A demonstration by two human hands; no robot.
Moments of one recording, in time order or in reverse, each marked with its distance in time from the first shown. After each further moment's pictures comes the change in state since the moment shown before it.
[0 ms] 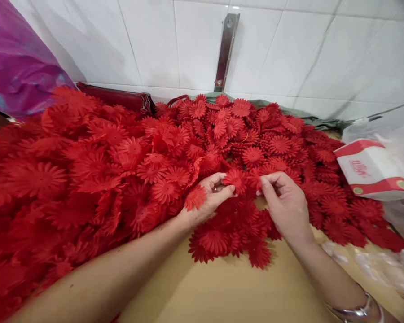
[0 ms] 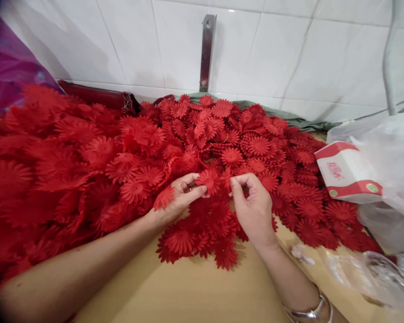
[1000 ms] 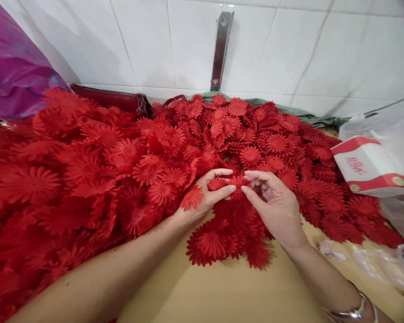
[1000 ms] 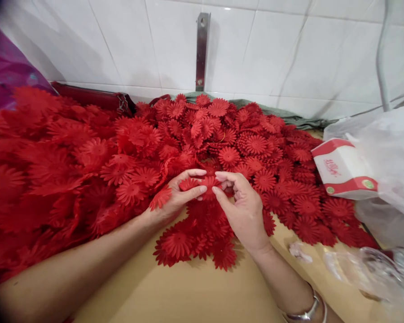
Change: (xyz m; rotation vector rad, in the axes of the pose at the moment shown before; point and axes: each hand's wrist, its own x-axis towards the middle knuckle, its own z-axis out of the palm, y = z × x) left_hand 0.001 0.007 -0.001 0.012 0.026 0.014; right_hand -0.006 -0.009 0.010 0.137 -0.089 -0.068
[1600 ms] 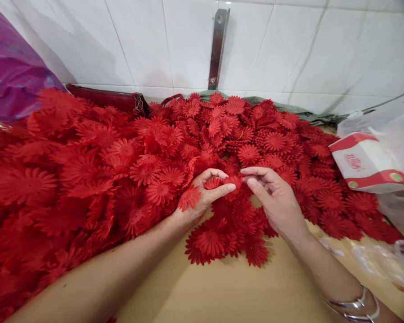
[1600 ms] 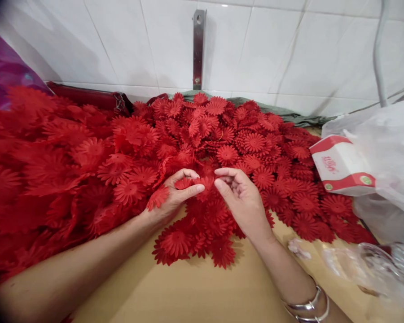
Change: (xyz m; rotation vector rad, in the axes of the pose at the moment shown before) left_hand -0.003 0.004 0.003 0.090 0.082 0.089; right_hand 0.006 0.006 -0.006 0.097 -0.056 0.086
